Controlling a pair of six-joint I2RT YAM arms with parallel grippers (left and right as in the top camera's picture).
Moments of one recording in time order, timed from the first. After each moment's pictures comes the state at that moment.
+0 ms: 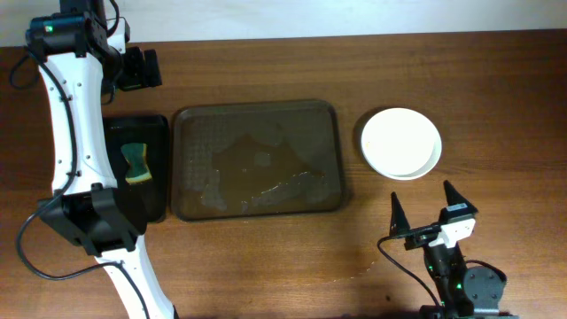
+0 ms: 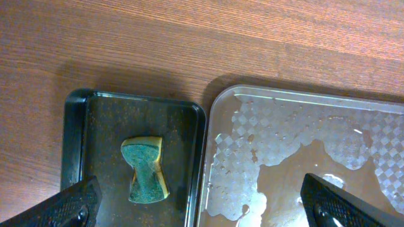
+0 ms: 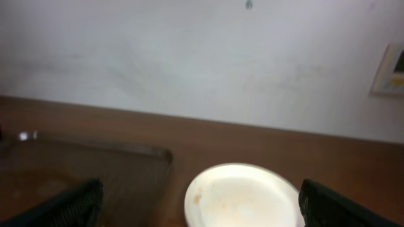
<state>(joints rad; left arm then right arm) 0.13 2.20 2.49 -1.48 0.04 -0.04 -0.07 0.01 0.06 -0.01 -0.26 -0.03</state>
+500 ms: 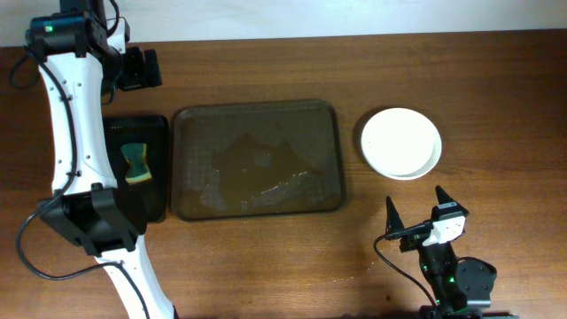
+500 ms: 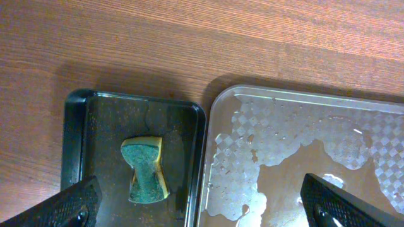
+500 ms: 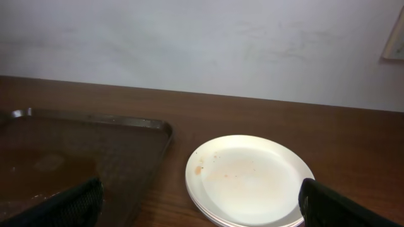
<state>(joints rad) 0.13 2.20 2.49 -1.48 0.04 -0.04 -0.06 0.01 0.01 -0.06 -0.24 -0.03</state>
